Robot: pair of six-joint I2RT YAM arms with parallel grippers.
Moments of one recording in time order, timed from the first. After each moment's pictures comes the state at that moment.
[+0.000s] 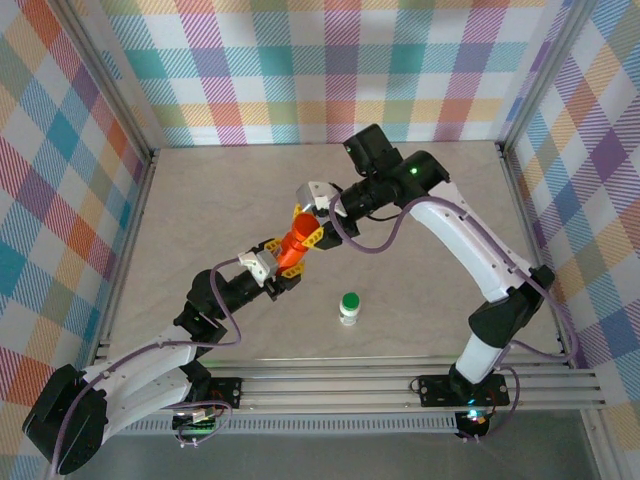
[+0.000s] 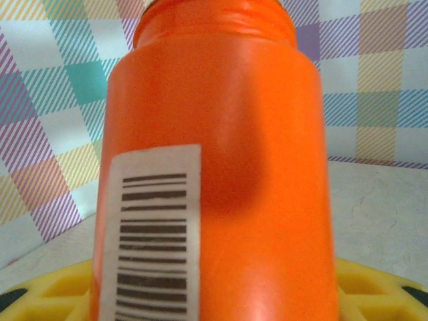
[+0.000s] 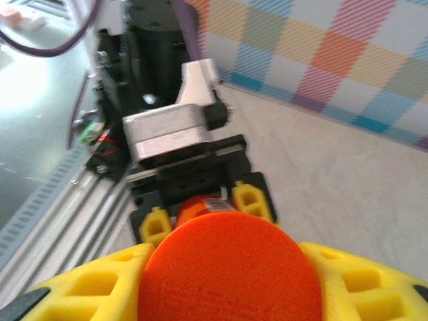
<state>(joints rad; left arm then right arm) -0.63 0.89 0.28 0.72 0.28 0.15 0.70 1.68 1.93 -1.13 -0.85 -0.97</state>
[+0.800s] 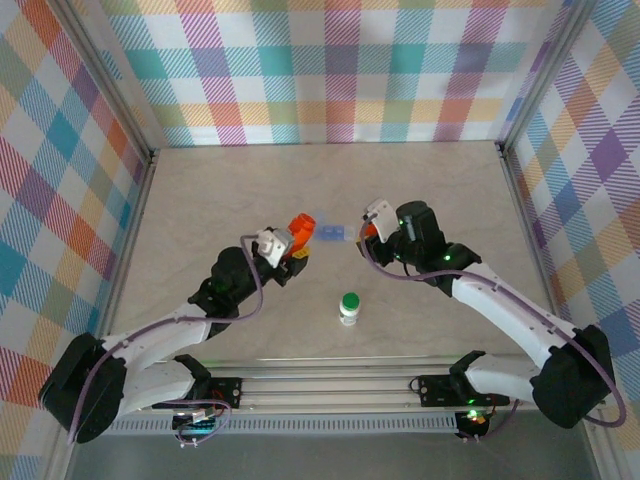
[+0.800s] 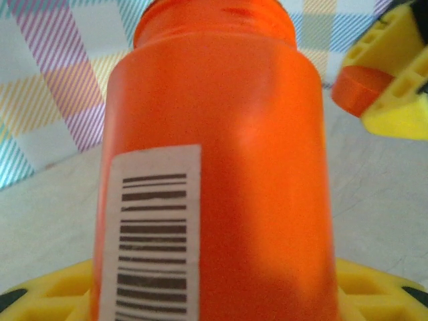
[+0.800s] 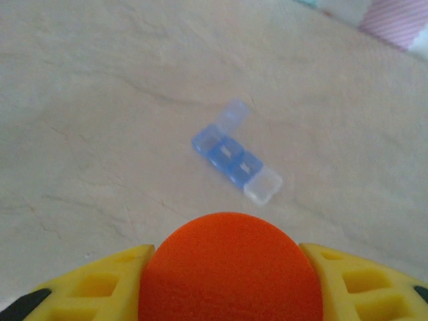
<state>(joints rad) -0.63 1.12 0.46 0.50 0.08 0.13 0.59 1.18 0.88 -0.31 -0.09 -0.11</state>
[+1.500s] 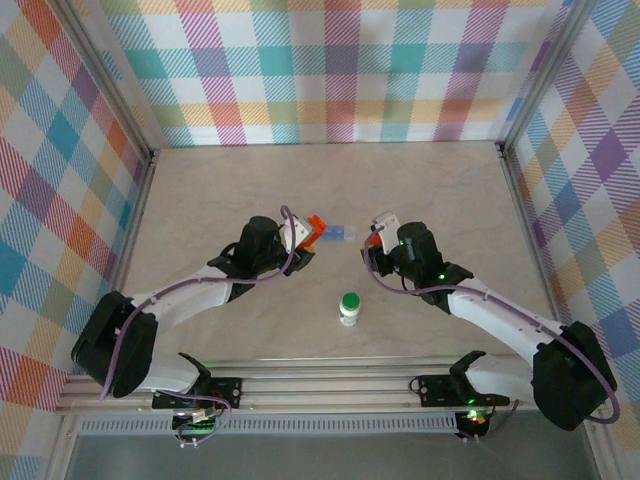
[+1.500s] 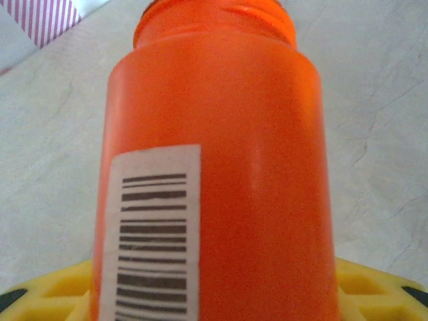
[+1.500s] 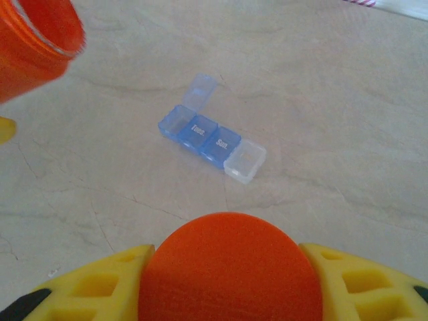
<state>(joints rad) -0.57 1.39 0.74 0.09 0.10 0.27 0.59 1.16 0.65 -0.04 -0.02 0.02</state>
